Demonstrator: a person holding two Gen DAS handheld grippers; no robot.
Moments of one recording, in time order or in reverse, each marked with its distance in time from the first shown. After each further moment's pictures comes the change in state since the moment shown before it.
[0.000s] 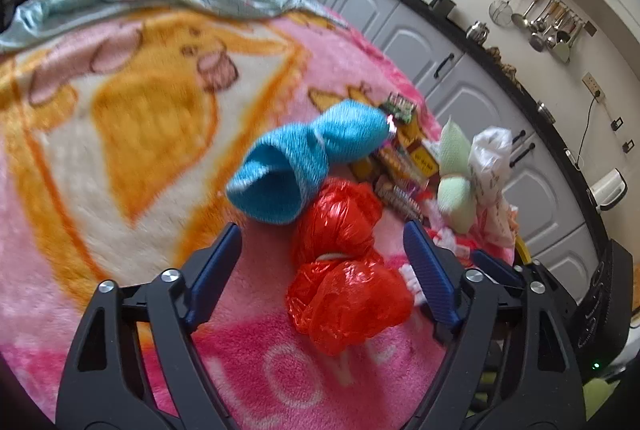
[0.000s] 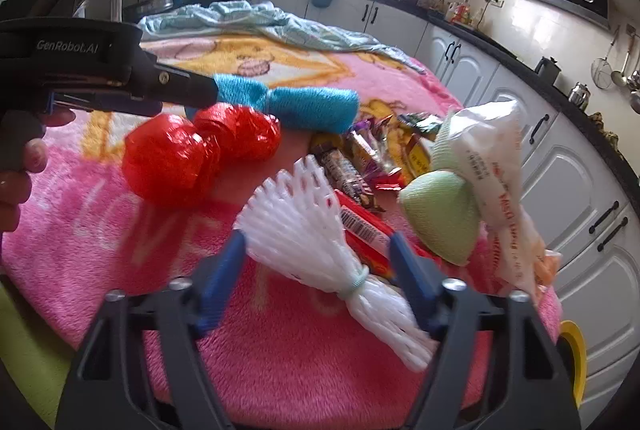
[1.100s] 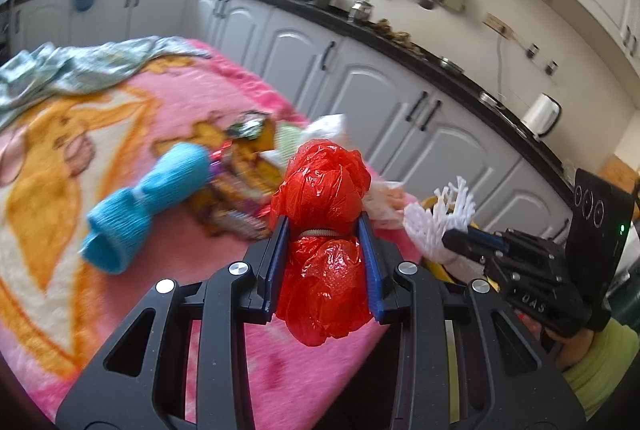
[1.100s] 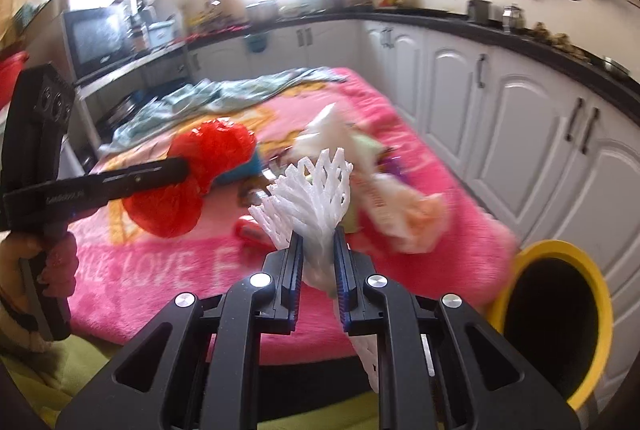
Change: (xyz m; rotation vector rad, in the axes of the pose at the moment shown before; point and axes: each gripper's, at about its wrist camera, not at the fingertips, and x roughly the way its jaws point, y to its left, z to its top) left arm -0.020 -0.130 -0.002 0.342 -0.047 -0.220; right arm -0.112 -0.118 -0.040 0.409 -0.117 0.040
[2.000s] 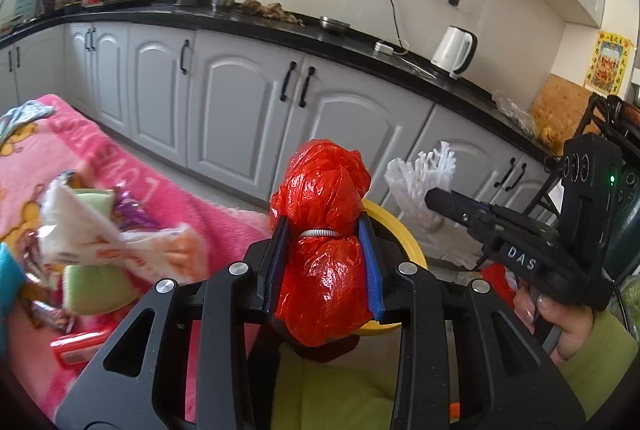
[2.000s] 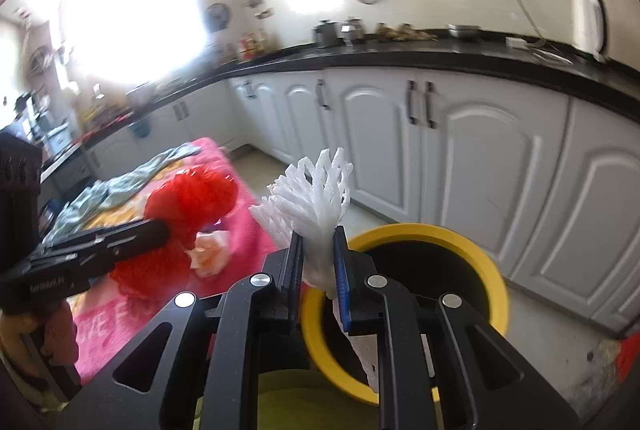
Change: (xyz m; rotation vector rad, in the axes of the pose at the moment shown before) left arm 0.105 -0.185 0.017 0.281 0.072 -0.241; right arm -0.115 -0.162 -0.038 0.343 -0.173 -0.316
